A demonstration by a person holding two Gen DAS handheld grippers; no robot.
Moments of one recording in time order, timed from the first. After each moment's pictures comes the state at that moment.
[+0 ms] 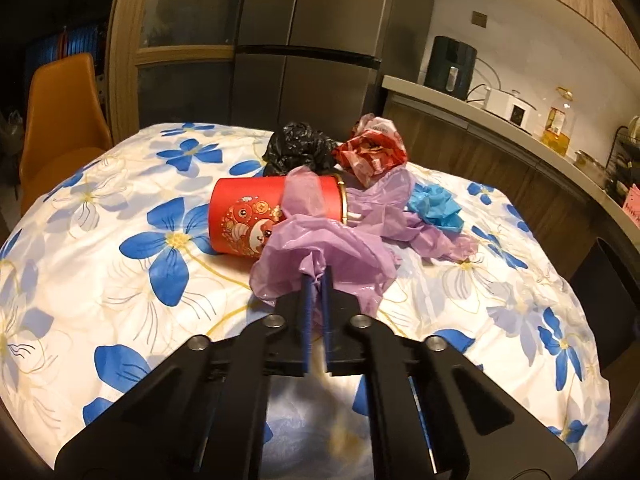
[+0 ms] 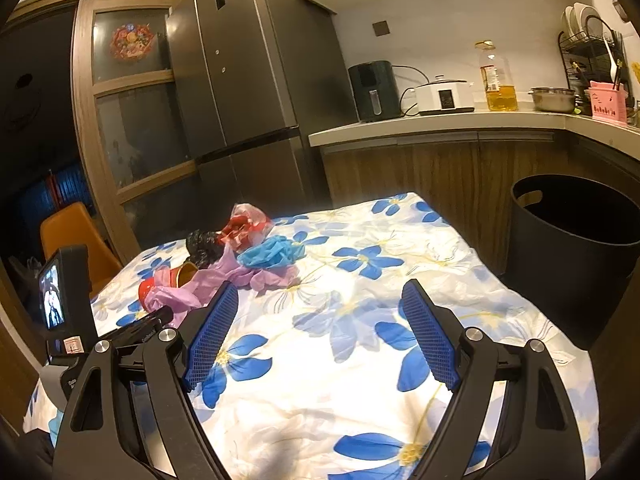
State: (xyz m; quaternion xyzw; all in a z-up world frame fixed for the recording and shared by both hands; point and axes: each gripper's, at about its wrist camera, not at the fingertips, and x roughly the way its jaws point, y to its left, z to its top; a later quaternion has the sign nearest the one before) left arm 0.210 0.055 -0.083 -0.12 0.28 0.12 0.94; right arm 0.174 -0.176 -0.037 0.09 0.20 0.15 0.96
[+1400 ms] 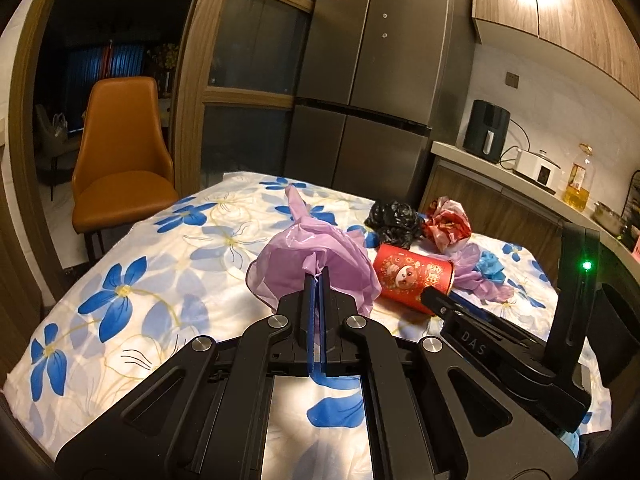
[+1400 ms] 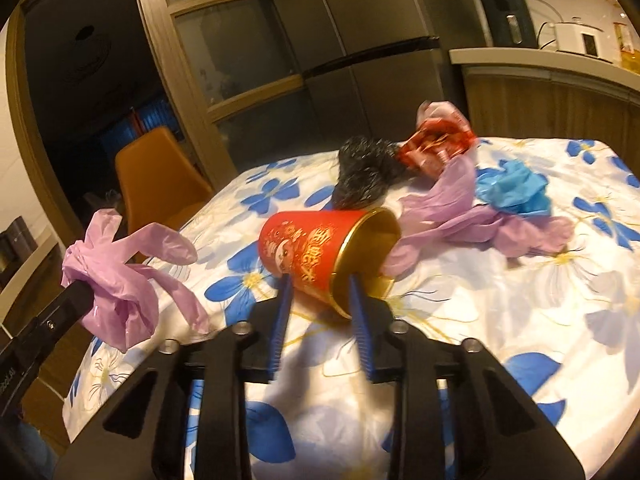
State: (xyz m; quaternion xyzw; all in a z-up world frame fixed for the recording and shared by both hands) left arm 0.105 0.140 -0.037 -0.13 0.20 0.20 0.95; right arm 0.240 0.015 -0.074 0.06 0.31 0.35 0.88
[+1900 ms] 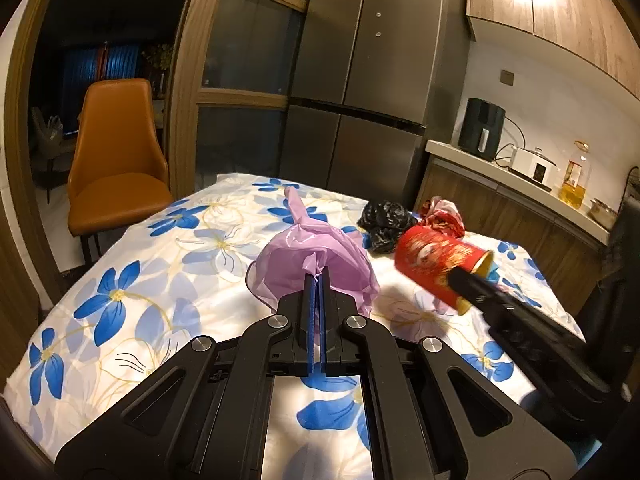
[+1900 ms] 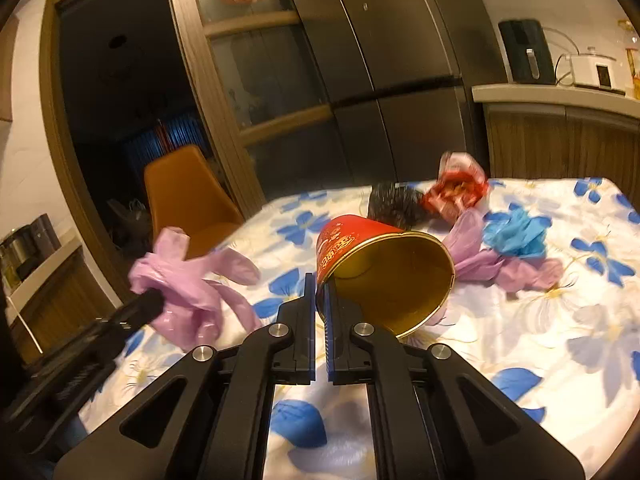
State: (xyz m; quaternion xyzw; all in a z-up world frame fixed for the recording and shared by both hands) left arm 0.106 0.131 -0.032 -0.13 0.20 0.19 0.95; right arm 0.205 -0.003 -0.036 0.06 0.24 0.38 0.89
